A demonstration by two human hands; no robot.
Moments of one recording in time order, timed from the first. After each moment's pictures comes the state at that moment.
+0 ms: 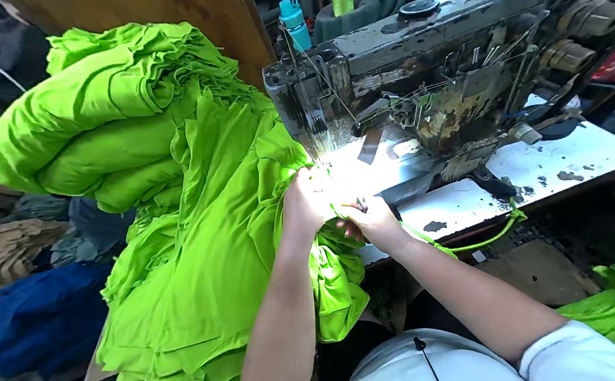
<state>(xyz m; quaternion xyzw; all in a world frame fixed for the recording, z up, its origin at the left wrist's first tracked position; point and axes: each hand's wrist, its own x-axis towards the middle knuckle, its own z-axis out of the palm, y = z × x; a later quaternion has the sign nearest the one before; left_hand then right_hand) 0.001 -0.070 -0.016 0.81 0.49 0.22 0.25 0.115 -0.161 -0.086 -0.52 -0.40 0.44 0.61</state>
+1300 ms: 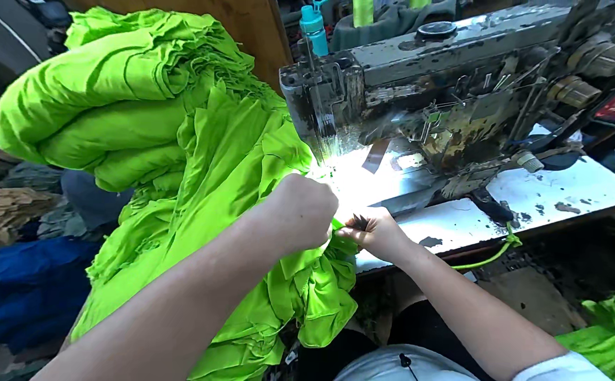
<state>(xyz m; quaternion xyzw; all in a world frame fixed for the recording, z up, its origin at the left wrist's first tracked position) -0.002 -0.093 0.058 0.95 0.21 -0.17 -0.15 0.136 -0.168 -0.092 -0.54 -0.59 0.33 0.50</state>
